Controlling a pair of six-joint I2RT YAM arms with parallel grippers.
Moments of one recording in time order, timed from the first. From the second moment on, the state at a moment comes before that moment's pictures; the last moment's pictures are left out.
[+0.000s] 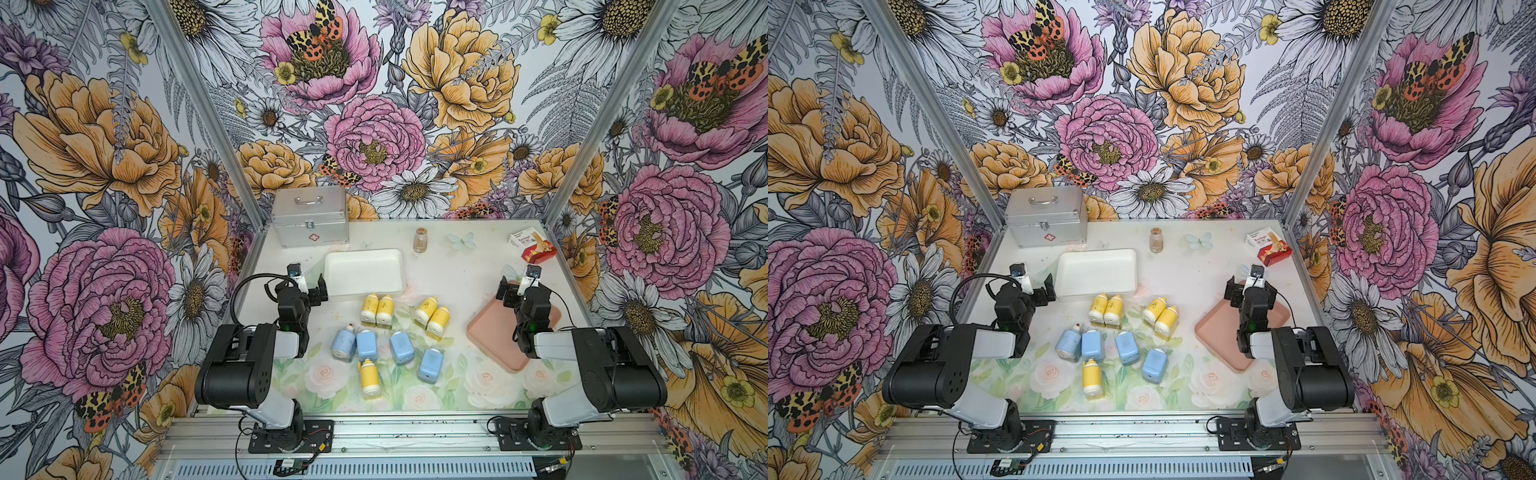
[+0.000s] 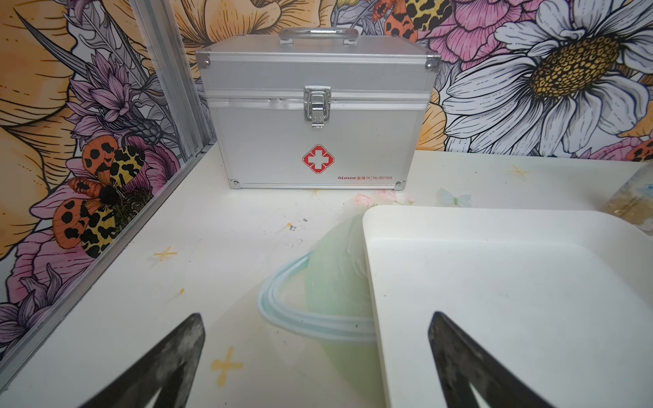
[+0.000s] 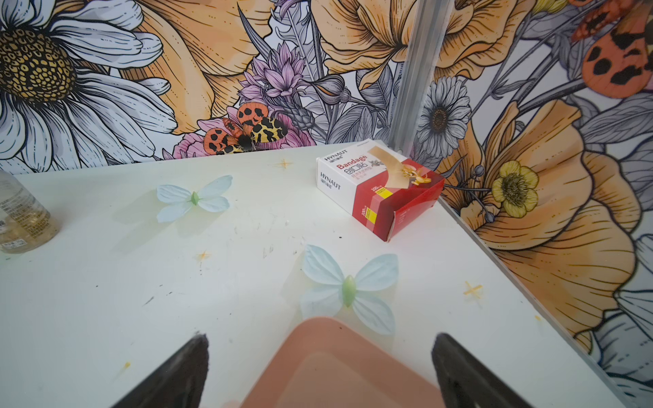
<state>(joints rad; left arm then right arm) -0.02 1.55 0.38 0.91 -0.11 -0.04 0.00 1.52 0.36 0.86 0.23 0.06</state>
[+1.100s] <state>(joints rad) 0.01 1.19 0.74 0.25 -0.18 -0.27 0.00 1.45 0.72 0.34 0.31 0.10</state>
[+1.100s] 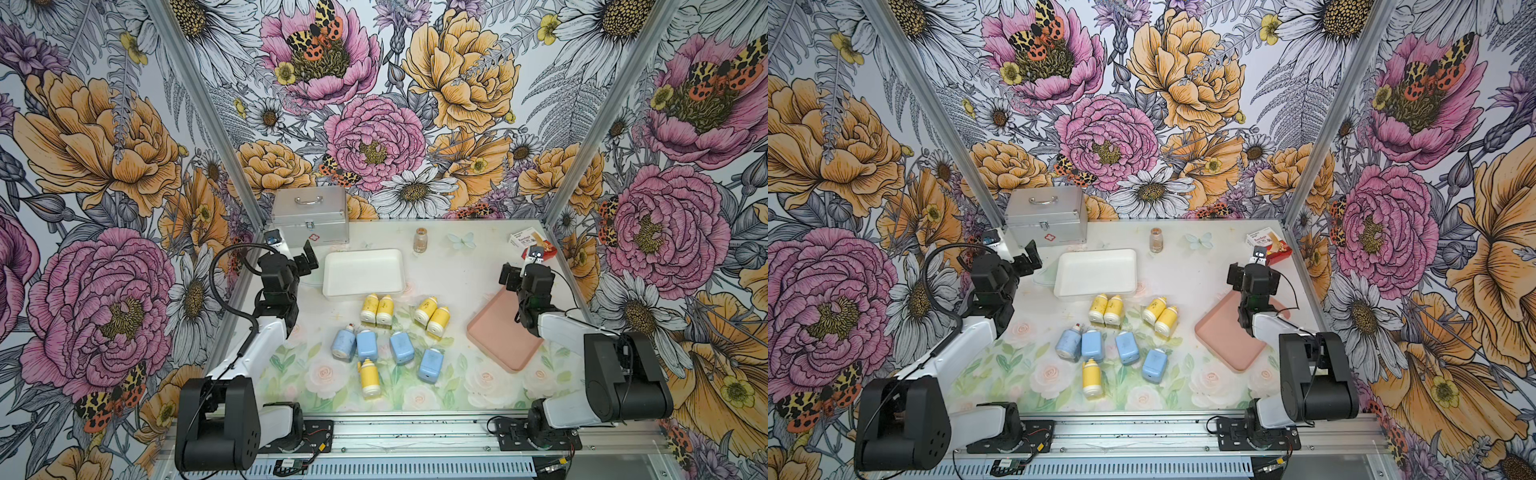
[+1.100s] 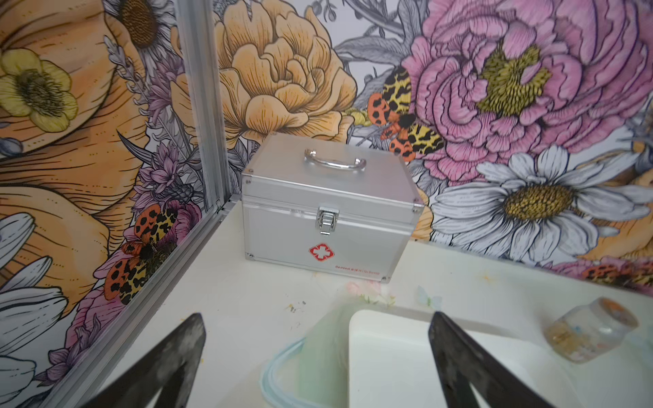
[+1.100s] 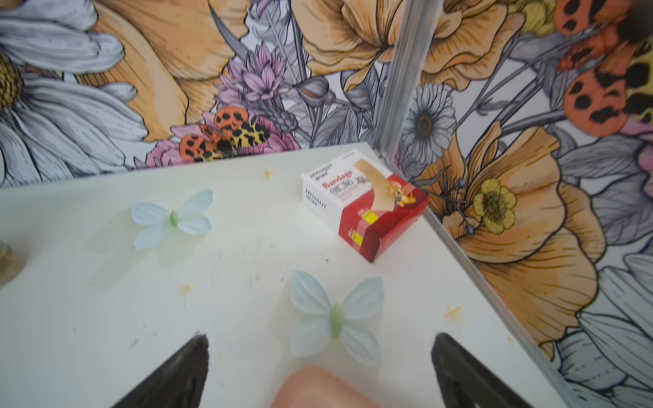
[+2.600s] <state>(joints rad) -0.28 0.98 0.95 -0.27 -0.33 -0.26 0.55 1.46 1.09 -1.24 0.24 0.39</state>
